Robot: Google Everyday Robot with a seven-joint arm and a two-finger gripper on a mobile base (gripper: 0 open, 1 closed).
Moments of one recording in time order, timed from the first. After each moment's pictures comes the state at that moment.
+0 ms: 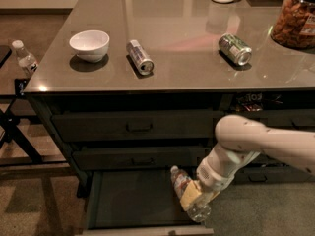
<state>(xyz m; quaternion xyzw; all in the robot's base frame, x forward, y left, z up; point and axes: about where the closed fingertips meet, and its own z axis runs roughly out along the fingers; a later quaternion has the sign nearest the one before) 0.380 -0.125 0.583 0.17 -0.96 -0.22 0.10</state>
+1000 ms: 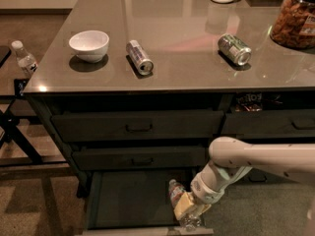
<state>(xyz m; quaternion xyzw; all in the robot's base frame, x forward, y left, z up) 0.375 -0.110 0.499 0.11 -0.95 -0.25 0.13</state>
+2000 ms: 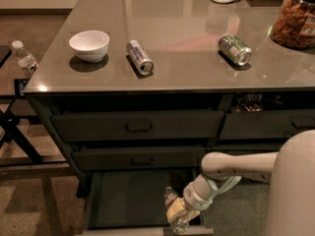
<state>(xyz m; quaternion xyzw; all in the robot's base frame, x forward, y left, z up) 0.390 -0.087 0.402 0.05 -0.95 -0.28 0.14</state>
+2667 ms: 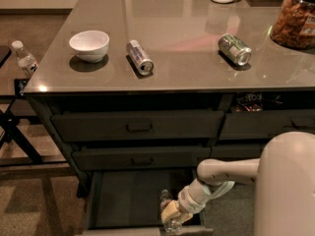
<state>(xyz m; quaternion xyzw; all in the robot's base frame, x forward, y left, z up) 0.398 -0.068 0.358 0.03 -0.94 -0.31 0.14</state>
